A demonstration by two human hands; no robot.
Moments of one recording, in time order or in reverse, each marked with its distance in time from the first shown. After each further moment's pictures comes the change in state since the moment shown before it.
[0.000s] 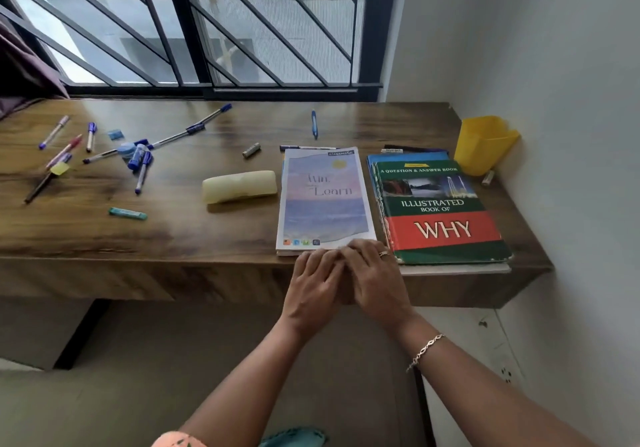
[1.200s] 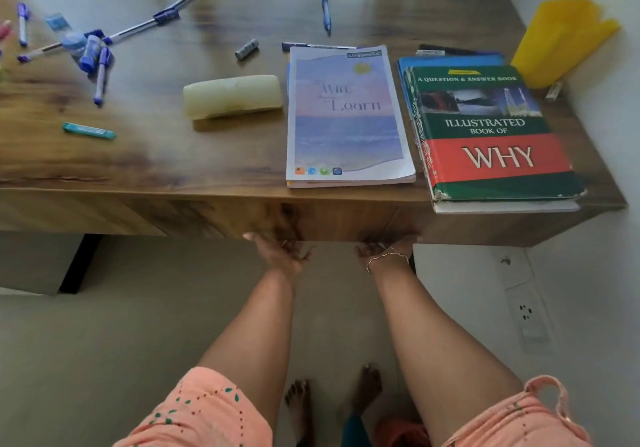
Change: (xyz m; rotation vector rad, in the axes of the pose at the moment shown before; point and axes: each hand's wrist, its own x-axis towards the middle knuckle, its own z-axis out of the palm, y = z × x) left_hand -0.056 -0.066 0.065 -1.722 0.355 -2.041; right_hand -0.042 0.009 0.110 1.715 0.553 2.033
